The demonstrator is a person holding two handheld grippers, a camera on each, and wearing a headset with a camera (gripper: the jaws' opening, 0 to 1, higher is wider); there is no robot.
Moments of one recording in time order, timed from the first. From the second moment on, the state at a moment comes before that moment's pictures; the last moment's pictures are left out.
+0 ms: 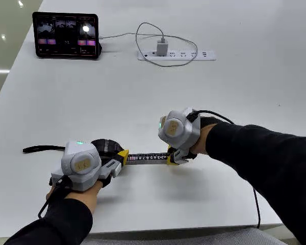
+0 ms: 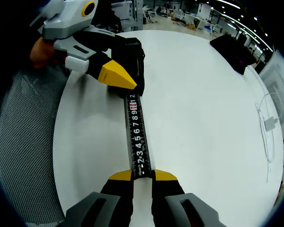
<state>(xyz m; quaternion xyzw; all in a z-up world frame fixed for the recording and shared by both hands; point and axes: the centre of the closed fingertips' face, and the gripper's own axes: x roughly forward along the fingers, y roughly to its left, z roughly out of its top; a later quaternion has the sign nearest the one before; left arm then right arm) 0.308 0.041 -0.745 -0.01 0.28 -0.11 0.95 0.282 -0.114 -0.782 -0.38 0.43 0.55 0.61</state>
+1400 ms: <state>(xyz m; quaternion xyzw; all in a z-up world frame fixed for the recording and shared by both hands) 0.308 0.041 -0.745 -0.01 0.29 -0.11 0.95 0.284 -0.097 -0.782 -0.38 0.44 0.55 0.60</state>
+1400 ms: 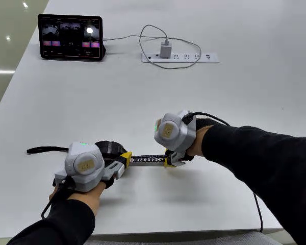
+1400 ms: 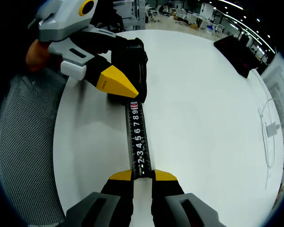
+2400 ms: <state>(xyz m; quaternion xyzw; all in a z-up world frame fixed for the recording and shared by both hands) 0.308 0.040 -0.746 -0.02 0.29 -0.11 0.95 0.284 -0.084 -0.783 -0.38 0.43 0.56 0.60</state>
